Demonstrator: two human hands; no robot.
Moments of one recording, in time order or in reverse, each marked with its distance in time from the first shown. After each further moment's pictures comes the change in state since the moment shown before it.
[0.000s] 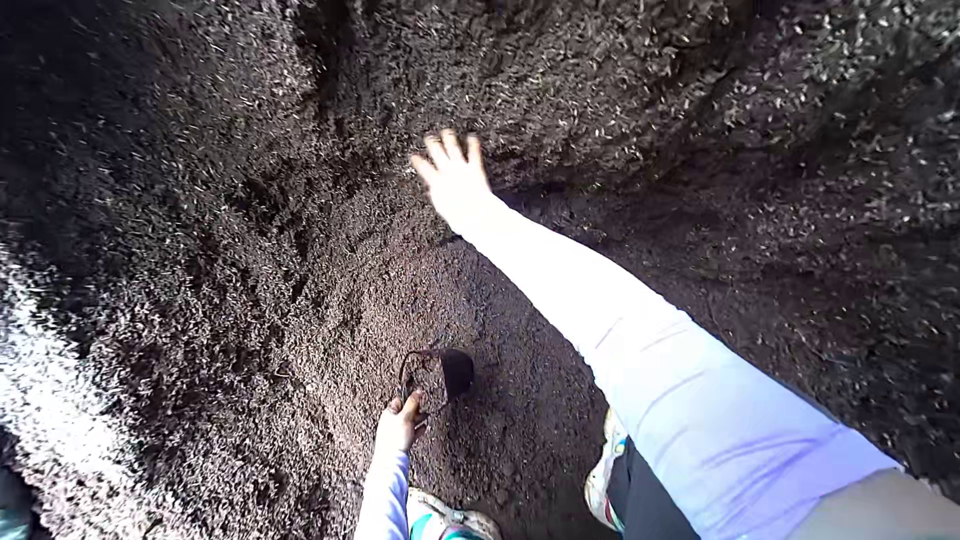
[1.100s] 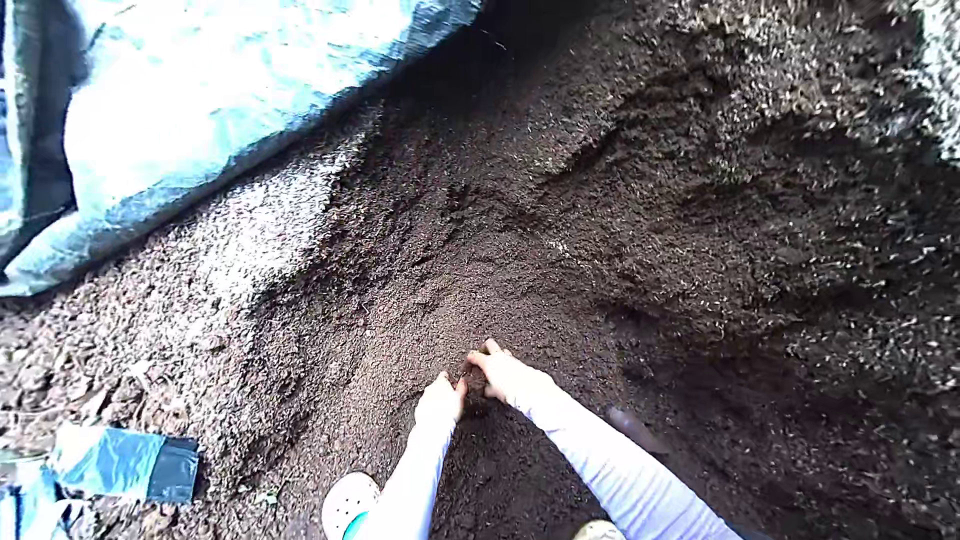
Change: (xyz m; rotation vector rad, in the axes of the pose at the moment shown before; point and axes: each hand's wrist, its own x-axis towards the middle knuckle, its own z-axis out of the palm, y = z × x) left_hand -0.017 0.011 -0.018 0.341 -0.003 0.181; right_hand -0.152 -0.161 0.021 -0.023 -0.915 -0.182
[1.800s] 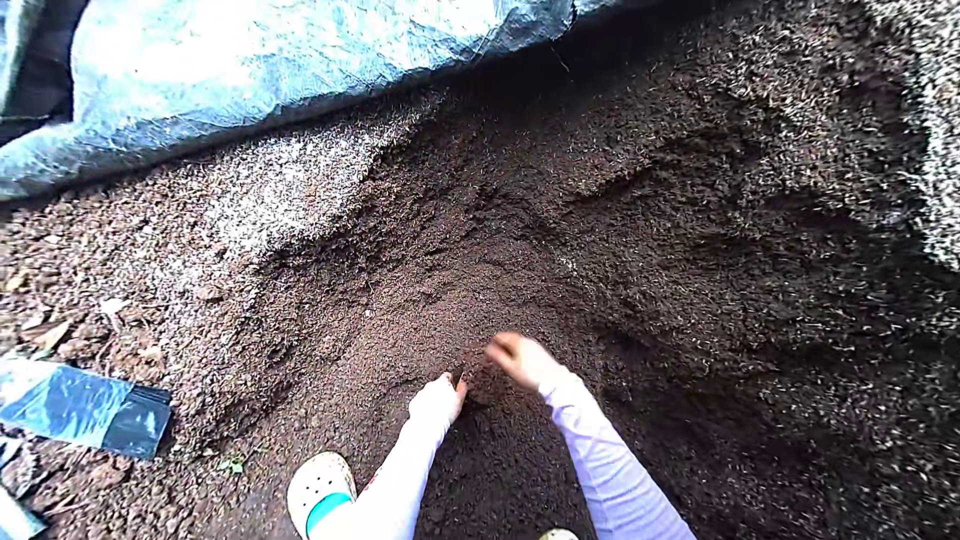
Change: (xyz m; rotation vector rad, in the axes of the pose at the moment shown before) left_hand -0.008 -0.010 -0.001 0.001 -0.115 0.066; right_hand -0.033 0.000 -0.036 0.164 0.186 -0.060
